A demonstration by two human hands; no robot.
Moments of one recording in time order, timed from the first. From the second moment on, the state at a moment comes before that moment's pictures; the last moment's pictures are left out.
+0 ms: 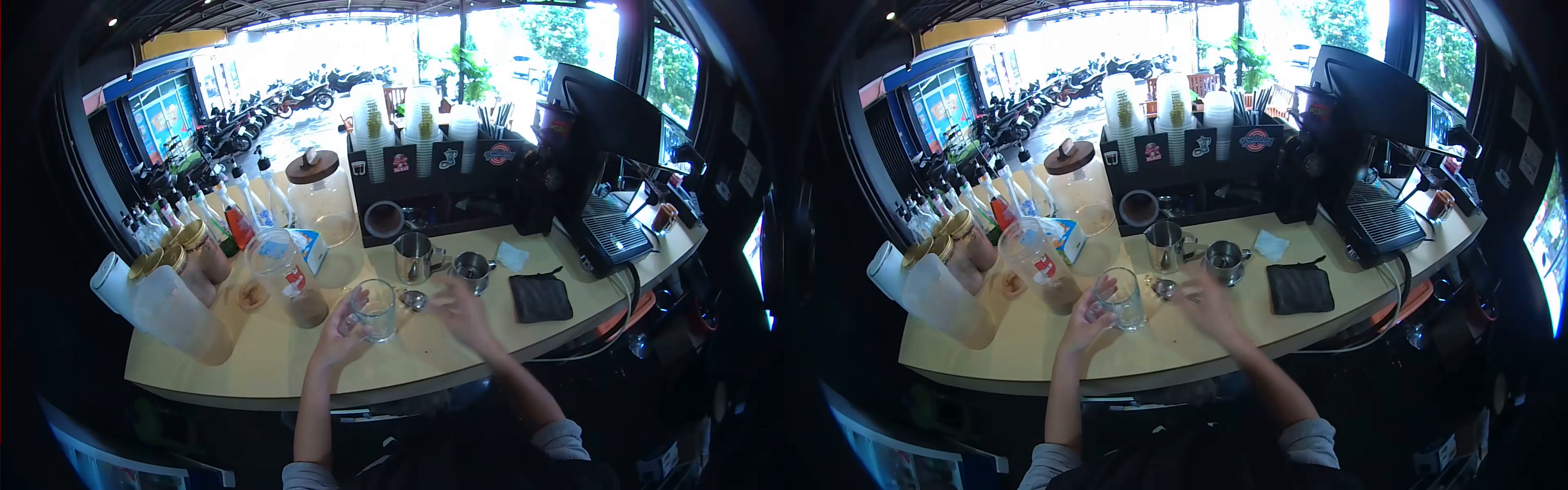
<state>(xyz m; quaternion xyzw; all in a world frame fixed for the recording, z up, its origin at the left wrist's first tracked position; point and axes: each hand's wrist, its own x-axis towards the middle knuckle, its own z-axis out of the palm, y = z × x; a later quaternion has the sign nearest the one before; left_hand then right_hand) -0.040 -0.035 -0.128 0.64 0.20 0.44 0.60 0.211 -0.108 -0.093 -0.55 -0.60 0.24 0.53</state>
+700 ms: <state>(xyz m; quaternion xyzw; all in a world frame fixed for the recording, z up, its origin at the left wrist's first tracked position) -0.023 -0.045 -0.144 0.65 0.33 0.62 0.30 0.278 -0.061 -0.005 -0.57 -0.64 0.02 0.51</state>
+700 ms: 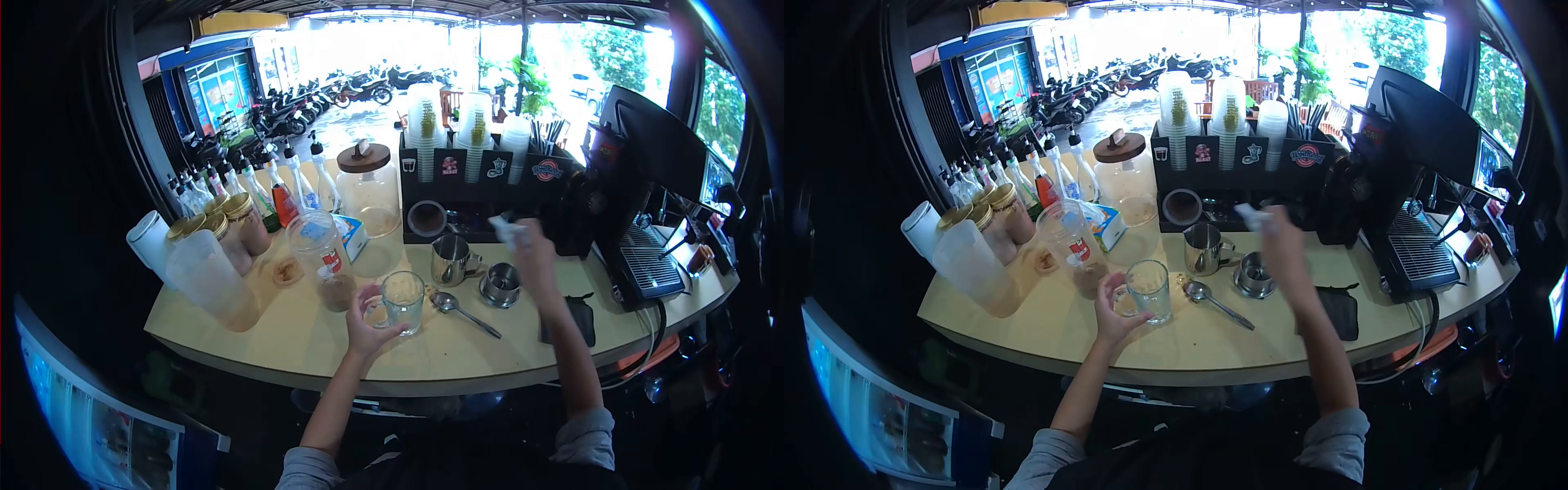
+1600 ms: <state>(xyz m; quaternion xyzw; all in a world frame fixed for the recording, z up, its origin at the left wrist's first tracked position) -0.012 -0.051 -0.141 0.58 0.27 0.52 0.57 0.154 -0.062 -0.031 -0.46 -0.78 0.26 0.34</state>
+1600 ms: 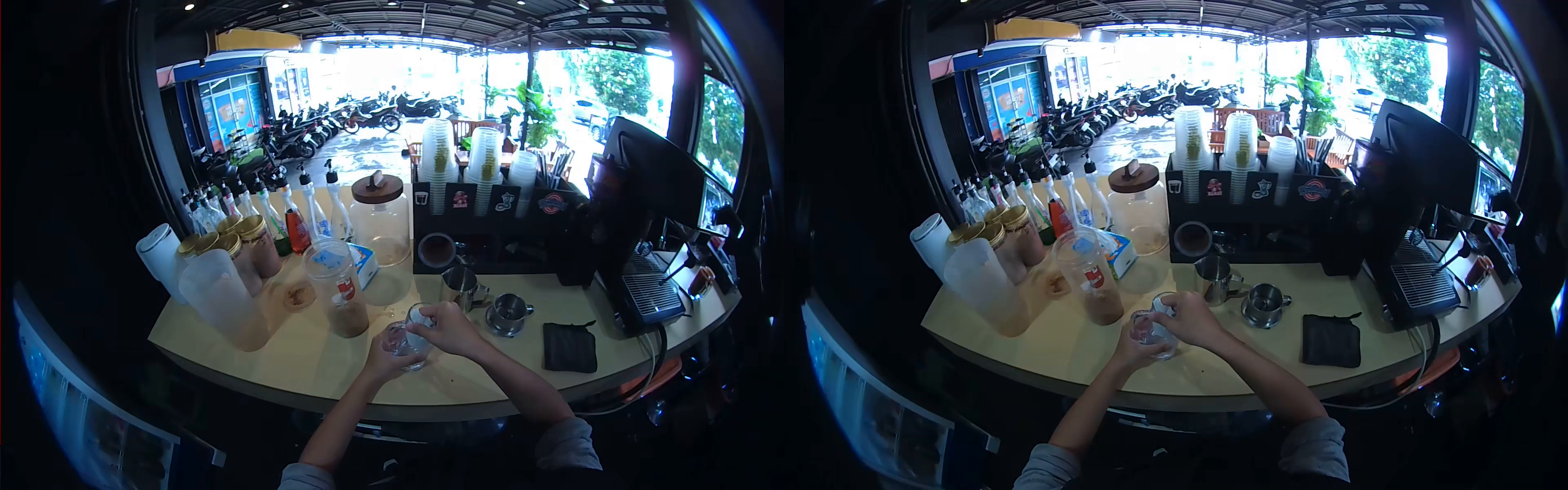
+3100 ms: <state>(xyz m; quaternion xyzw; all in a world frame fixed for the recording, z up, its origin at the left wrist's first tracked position) -0.024 -0.082 -0.124 0.23 0.03 0.39 0.89 0.208 -0.051 -0.024 -0.33 -0.73 0.48 0.35</state>
